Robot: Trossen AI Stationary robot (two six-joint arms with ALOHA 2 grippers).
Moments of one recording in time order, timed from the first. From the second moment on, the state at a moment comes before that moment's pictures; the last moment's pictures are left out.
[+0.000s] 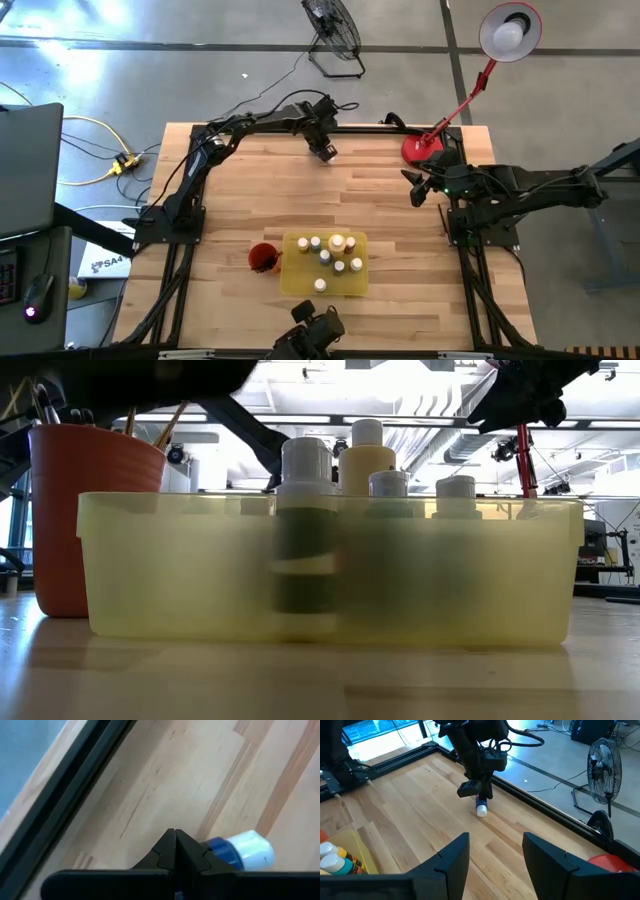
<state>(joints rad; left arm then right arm) 0.61 2.27 1.87 -0.68 0.07 0.03 0.06 0.73 0.78 -0.62 0.65 0.50</state>
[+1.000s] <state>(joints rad) 0.61 2.27 1.92 -0.84 0.04 0.05 0.06 0.73 0.78 -0.62 0.65 0.50</state>
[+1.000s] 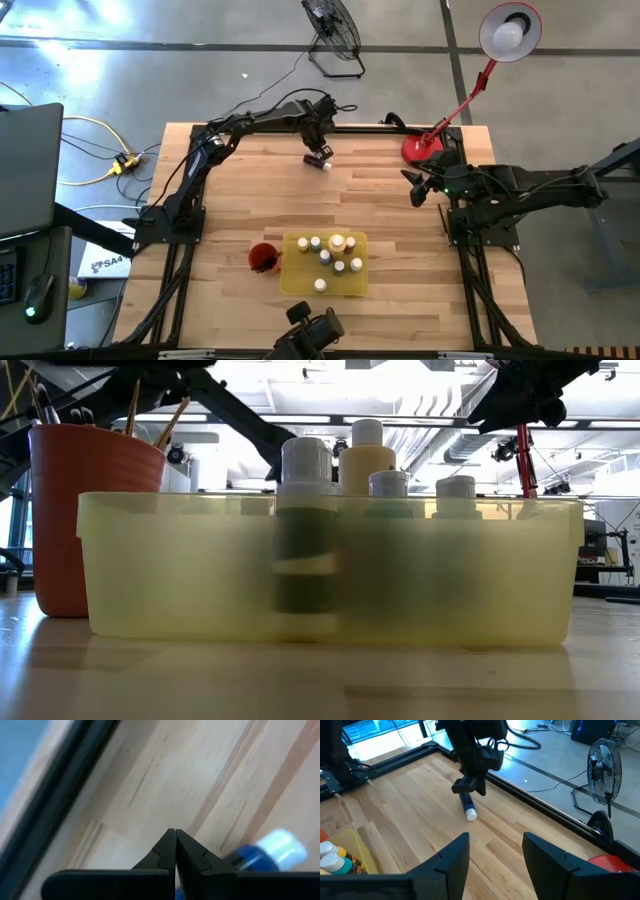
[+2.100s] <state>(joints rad) 0.49 2.26 2.12 -1.18 0.22 0.92 0.06 0.73 0.78 -0.65 0.60 0.53</state>
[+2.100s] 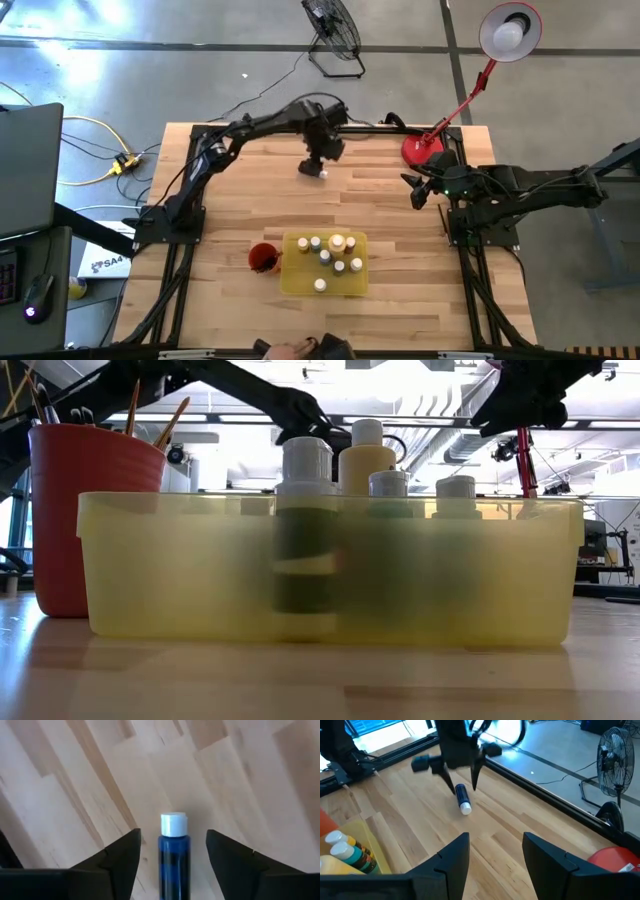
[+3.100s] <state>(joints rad) 0.44 2.26 1.87 -0.89 0.04 0.81 0.06 0.73 0.78 -0.65 0.60 0.53</state>
